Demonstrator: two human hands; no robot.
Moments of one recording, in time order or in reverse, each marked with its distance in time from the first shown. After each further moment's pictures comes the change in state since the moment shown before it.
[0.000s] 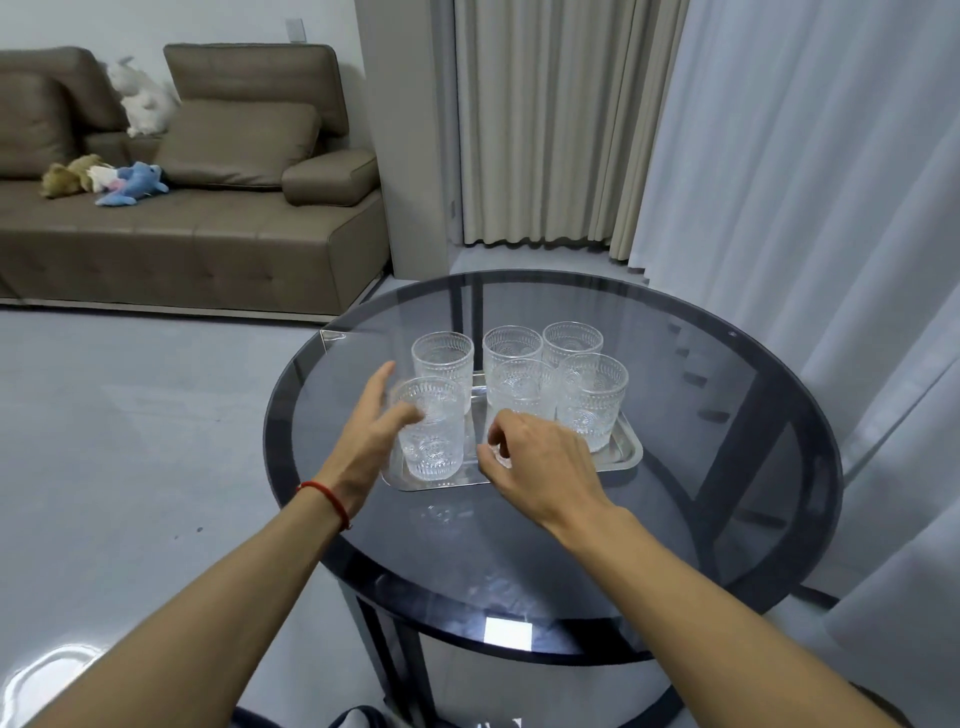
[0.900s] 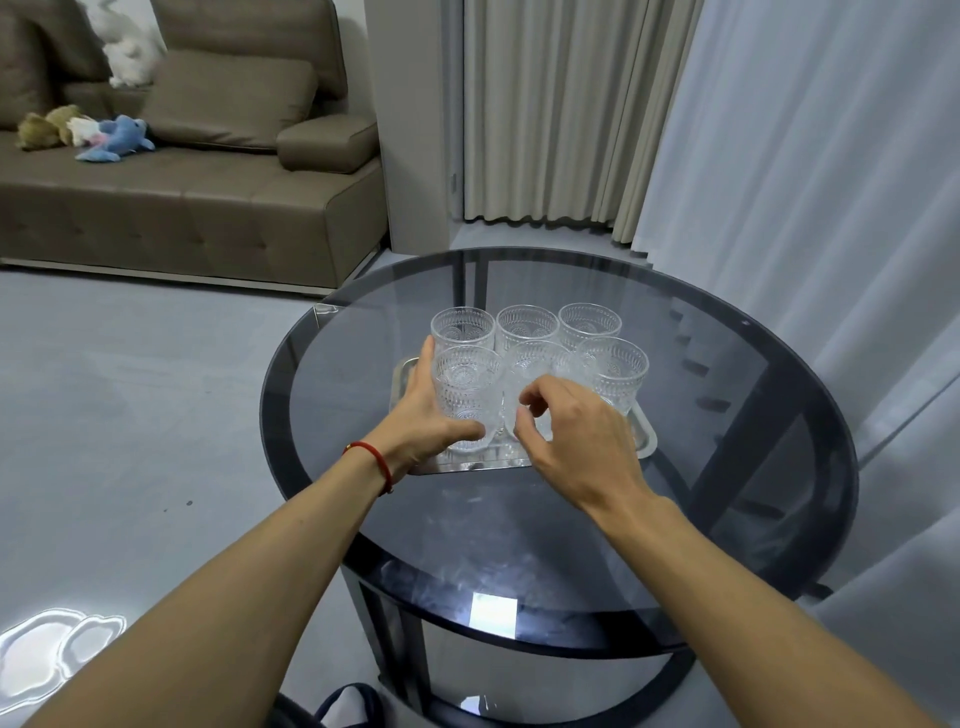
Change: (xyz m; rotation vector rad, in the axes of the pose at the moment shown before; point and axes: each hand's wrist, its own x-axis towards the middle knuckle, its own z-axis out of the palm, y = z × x) left_hand 0.039 -0.026 0.028 0.169 -0.165 0.016; right_hand 0.001 0.012 -0.009 0.081 0.186 -0.005
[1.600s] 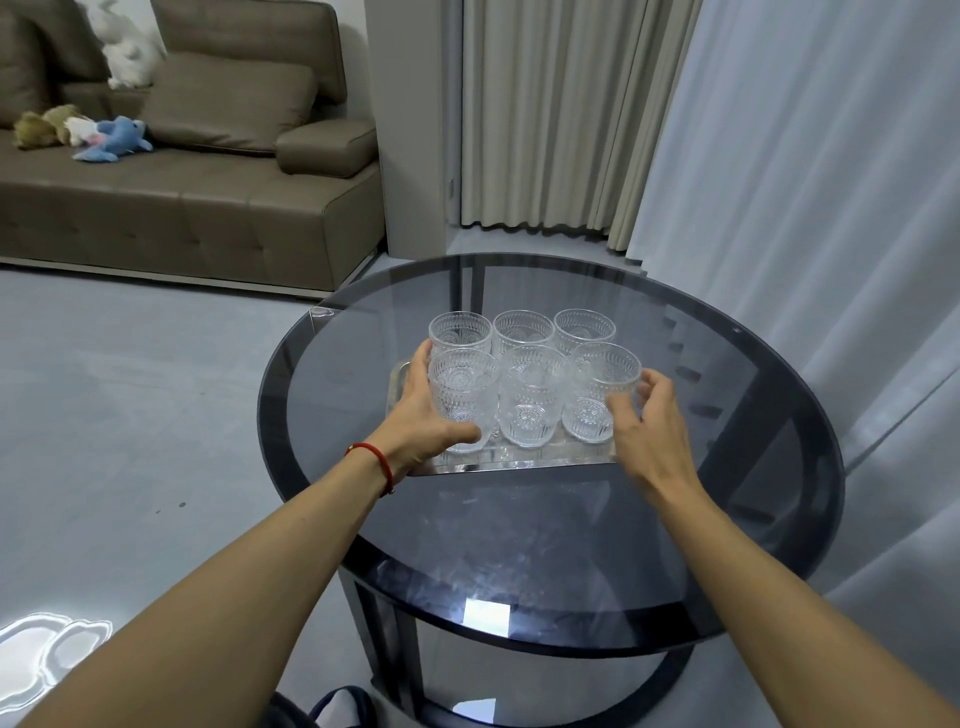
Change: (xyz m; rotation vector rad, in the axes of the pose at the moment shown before) left_hand 0.002 -0.002 0.003 -0.033 0.047 0.002; right_hand -0.001 0.070 -0.013 0.405 0.047 0.634
